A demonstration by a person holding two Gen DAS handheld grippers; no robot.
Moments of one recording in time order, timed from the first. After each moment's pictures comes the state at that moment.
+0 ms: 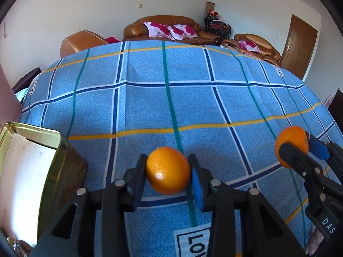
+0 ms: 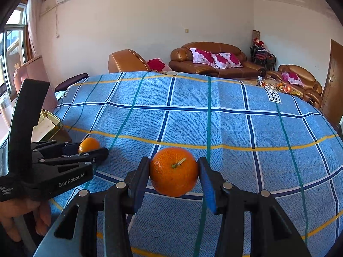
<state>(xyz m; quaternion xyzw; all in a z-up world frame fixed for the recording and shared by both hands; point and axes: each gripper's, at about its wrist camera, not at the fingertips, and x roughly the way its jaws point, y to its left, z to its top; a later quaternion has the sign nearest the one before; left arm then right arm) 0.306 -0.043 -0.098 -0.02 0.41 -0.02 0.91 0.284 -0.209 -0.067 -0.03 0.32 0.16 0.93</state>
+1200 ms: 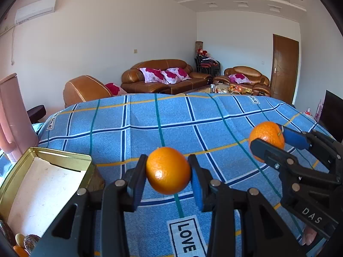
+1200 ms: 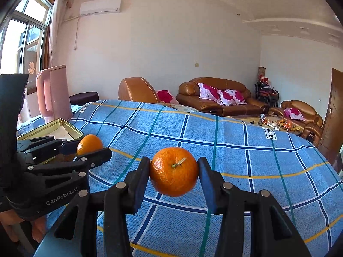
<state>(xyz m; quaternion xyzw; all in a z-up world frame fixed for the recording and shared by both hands) 0.241 -0.048 -0.060 0.02 0.25 -0.03 0.97 0.240 -0.202 -0.045 -0.06 0.20 0.19 0.96</state>
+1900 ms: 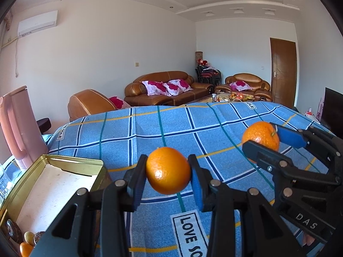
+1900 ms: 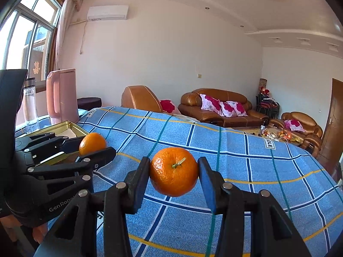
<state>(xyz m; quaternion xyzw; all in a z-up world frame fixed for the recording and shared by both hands) 0.211 -0.052 -0.053 0.04 0.21 -0.02 0.98 0.210 -0.195 -0.043 -0.07 0.16 0.19 0.97</state>
